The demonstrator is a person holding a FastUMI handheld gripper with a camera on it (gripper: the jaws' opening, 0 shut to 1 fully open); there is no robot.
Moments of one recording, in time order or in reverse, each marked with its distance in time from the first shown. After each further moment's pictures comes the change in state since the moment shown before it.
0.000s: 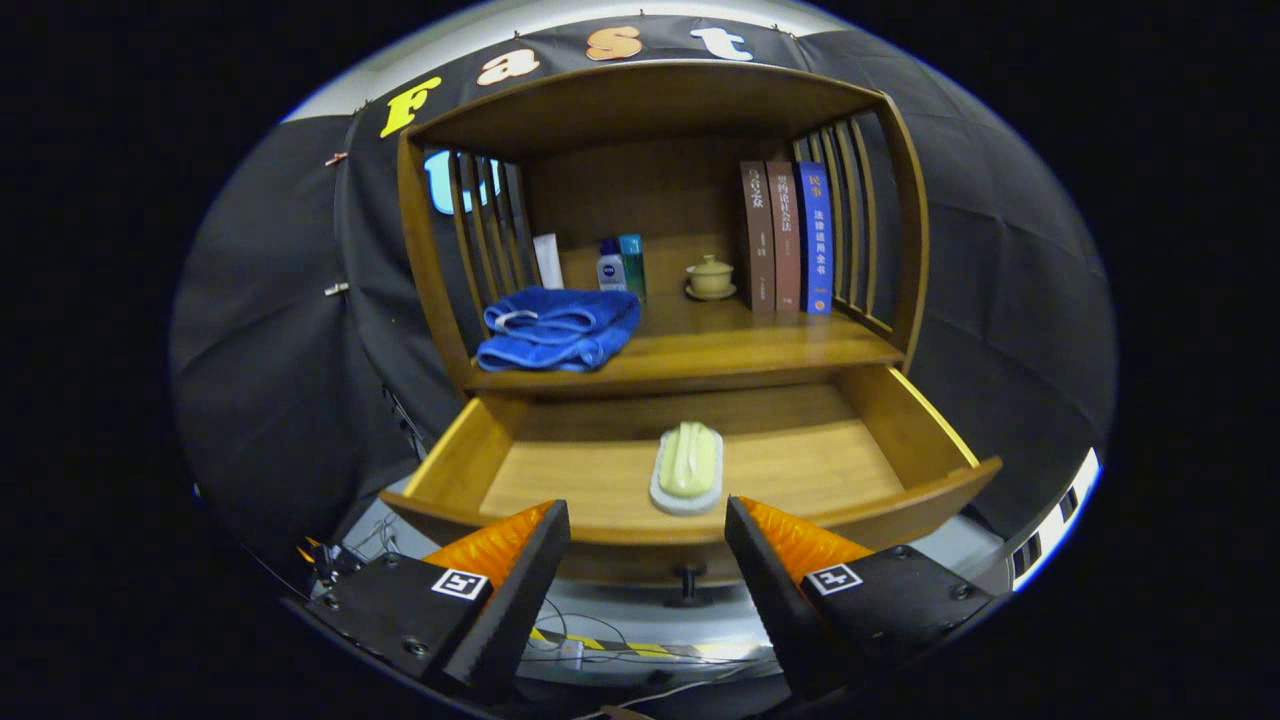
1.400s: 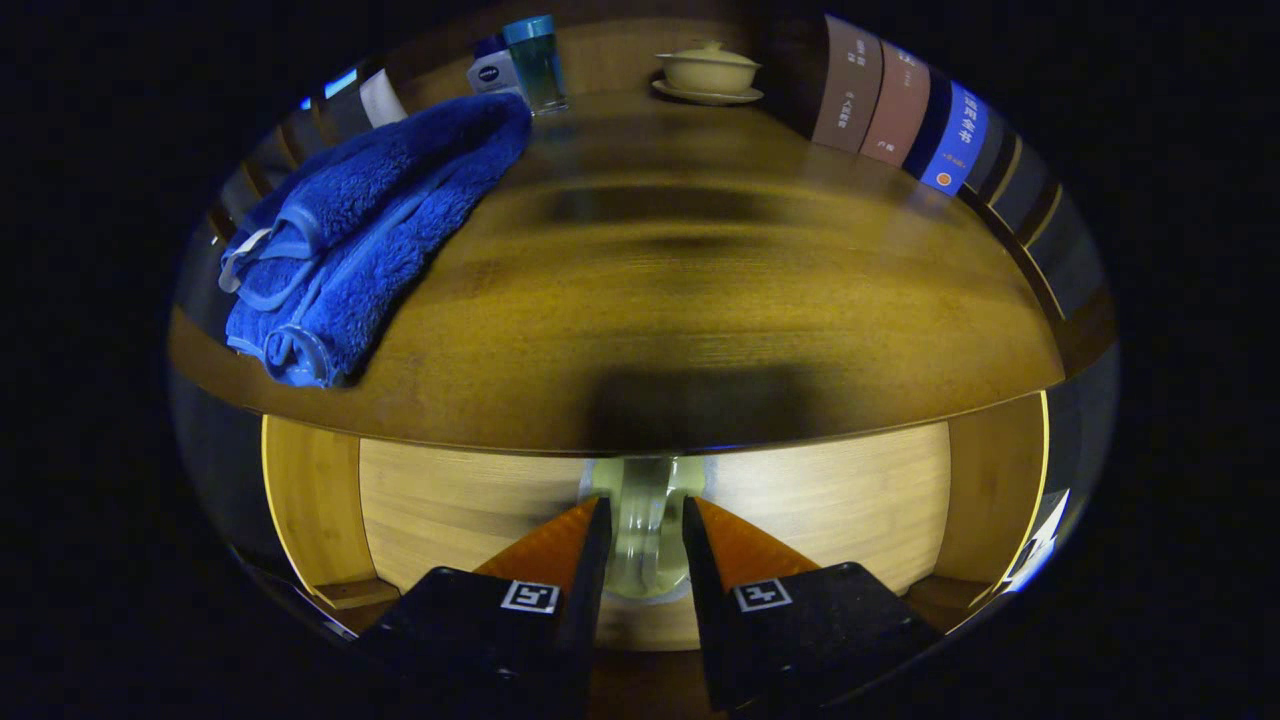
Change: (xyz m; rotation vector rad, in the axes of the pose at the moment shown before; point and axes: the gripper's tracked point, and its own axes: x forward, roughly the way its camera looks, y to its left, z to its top) arm 0.201 -0.058 -0.060 -0.018 0.710 -0.152
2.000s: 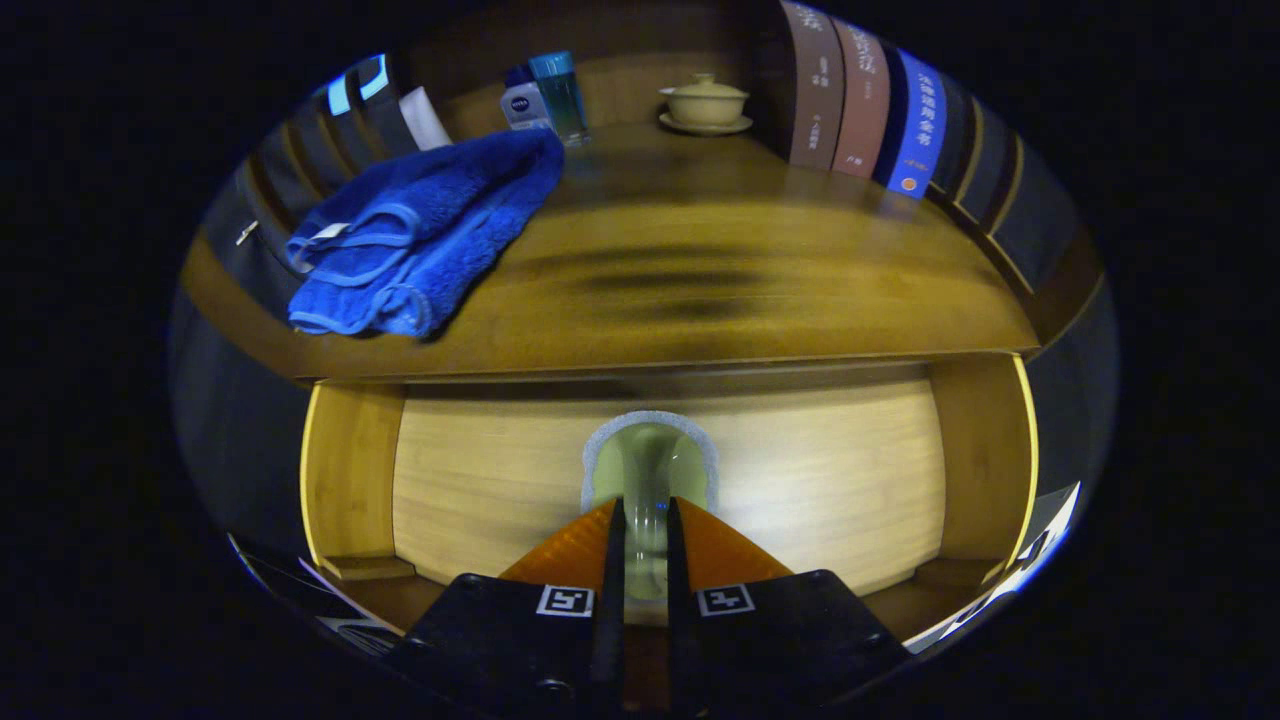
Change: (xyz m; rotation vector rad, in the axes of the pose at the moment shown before) arm -0.069 0.001 -0.022 0.012 -0.126 0.068
